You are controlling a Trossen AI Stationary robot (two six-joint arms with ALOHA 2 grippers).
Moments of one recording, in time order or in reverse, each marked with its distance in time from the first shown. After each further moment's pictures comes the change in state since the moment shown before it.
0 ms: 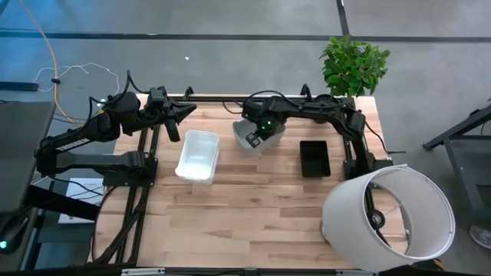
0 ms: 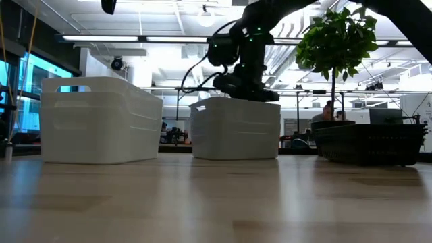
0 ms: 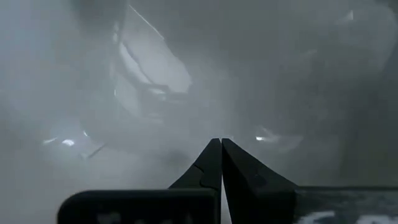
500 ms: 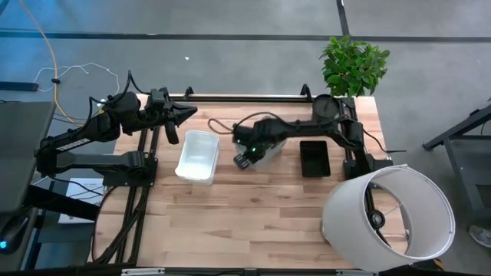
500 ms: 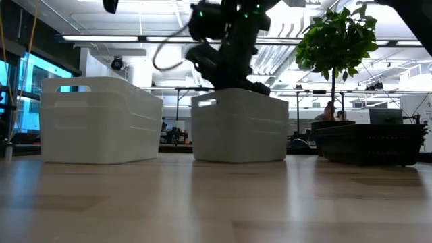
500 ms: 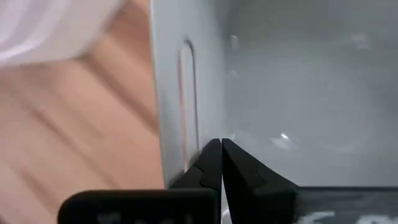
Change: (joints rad) left arm 0.000 0.000 0.000 0.000 0.064 0.000; right arm 0.220 0.000 0.000 0.152 -0.126 0.269
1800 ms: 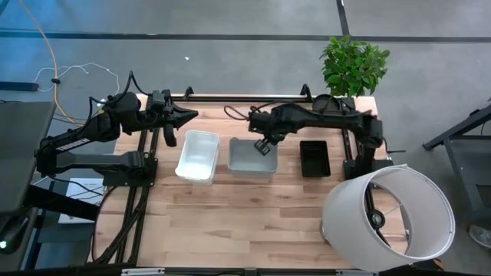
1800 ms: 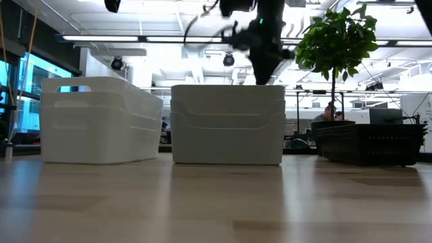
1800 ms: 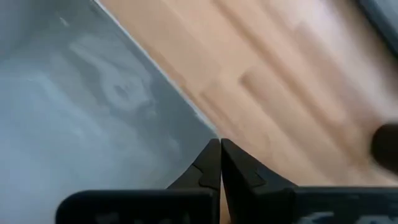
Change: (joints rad) left arm 0.000 0.000 0.000 -0.001 0.075 -0.010; right arm -0.051 -0.204 -0.001 -0.319 0.381 -0.200
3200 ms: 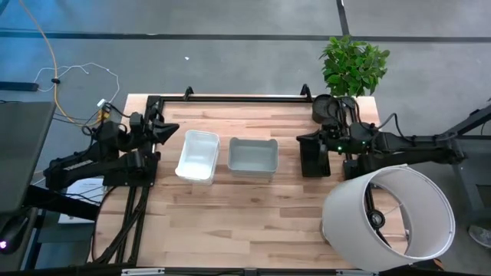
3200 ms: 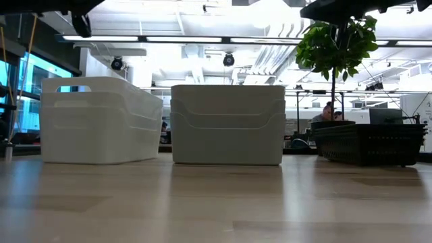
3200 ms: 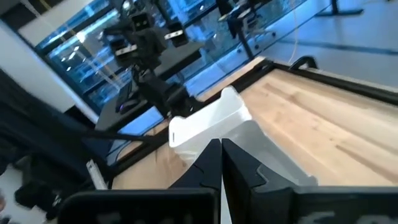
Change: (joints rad) left arm 0.000 -0.539 -0.569 0.377 0.014 -0.085; right arm 0.138 -1.197 -1.146 1.212 -0.074 -0.020
